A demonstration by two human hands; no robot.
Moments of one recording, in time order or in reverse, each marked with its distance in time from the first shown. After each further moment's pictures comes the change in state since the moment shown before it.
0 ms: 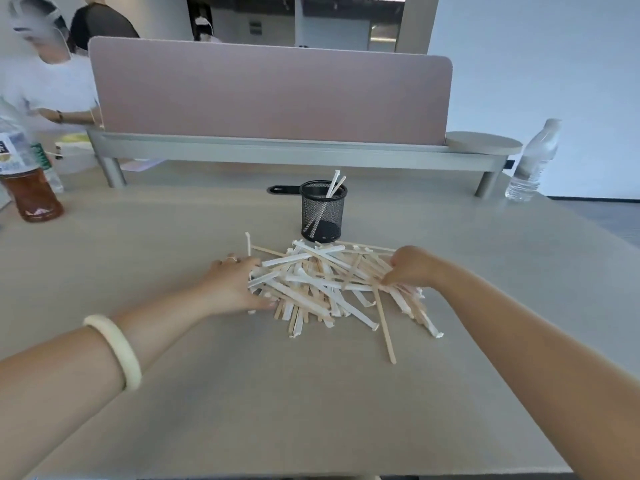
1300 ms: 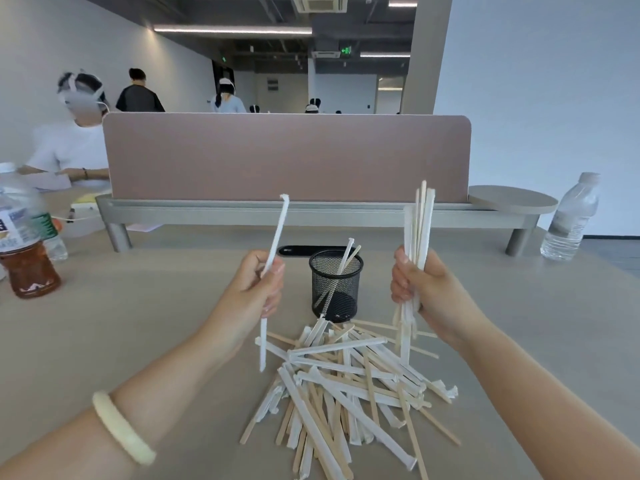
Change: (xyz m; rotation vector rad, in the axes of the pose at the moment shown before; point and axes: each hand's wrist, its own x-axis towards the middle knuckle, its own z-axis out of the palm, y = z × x) left_hand 0.061 0.031 -0.046 -1.127 0.326 0.317; right_hand 0.037 -0.019 -0.042 1.357 0.255 -0.569
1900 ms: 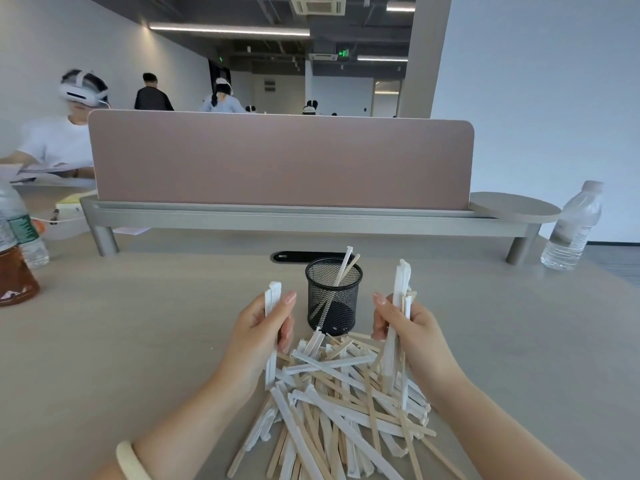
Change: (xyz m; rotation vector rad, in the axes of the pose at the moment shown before) left_hand -0.004 -0.028 0.023 -0.083 0.076 -0.043; right_hand -0.012 0.033 0.024 -0.093 0.200 0.144
